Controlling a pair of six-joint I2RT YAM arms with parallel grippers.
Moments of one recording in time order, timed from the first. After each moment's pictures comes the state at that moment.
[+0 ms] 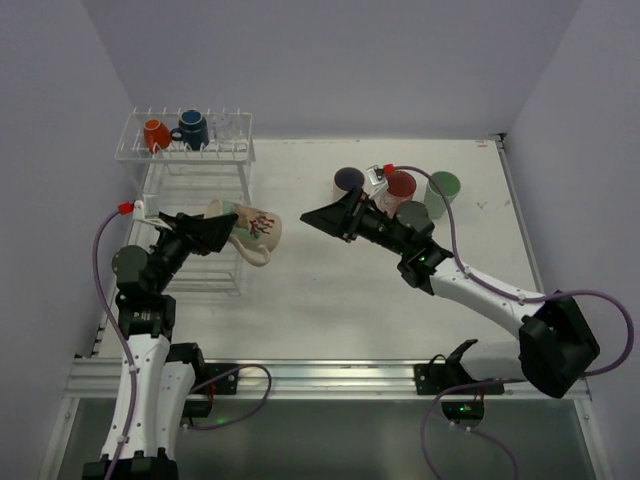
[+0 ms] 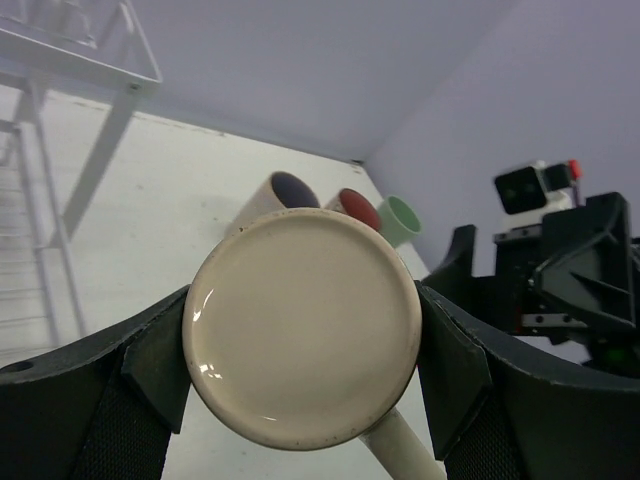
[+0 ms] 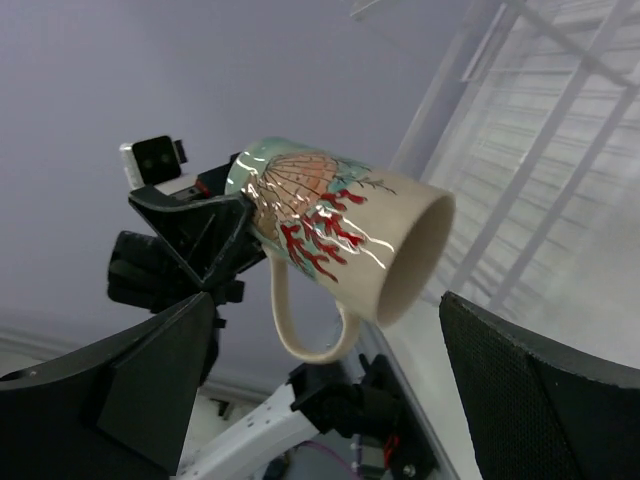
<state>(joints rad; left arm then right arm) 0.11 0.55 0.53 0.13 0.56 -0.70 0.67 1.28 0.78 0.56 -0.37 1.08</state>
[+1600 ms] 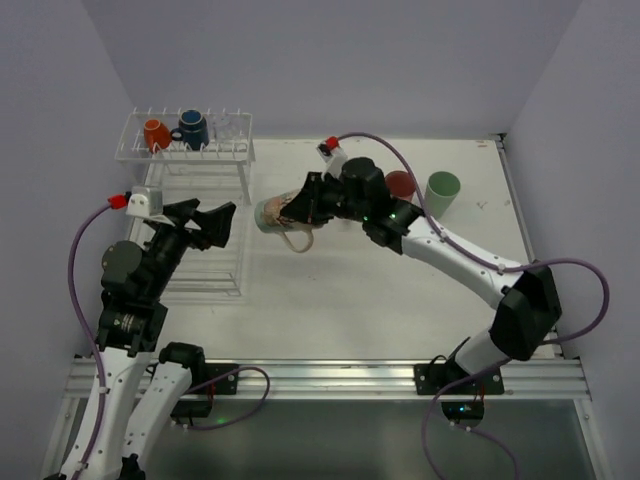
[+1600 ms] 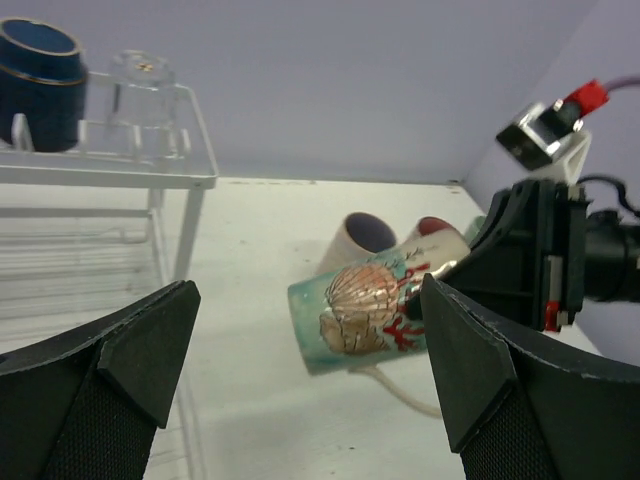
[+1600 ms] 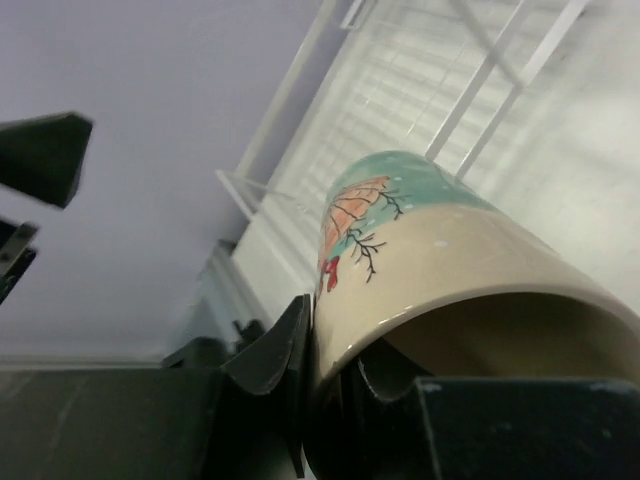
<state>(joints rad) -0.16 0.55 0.77 -0.12 0.23 -0.41 0.77 1.47 1.17 0.06 -0.32 0.79</state>
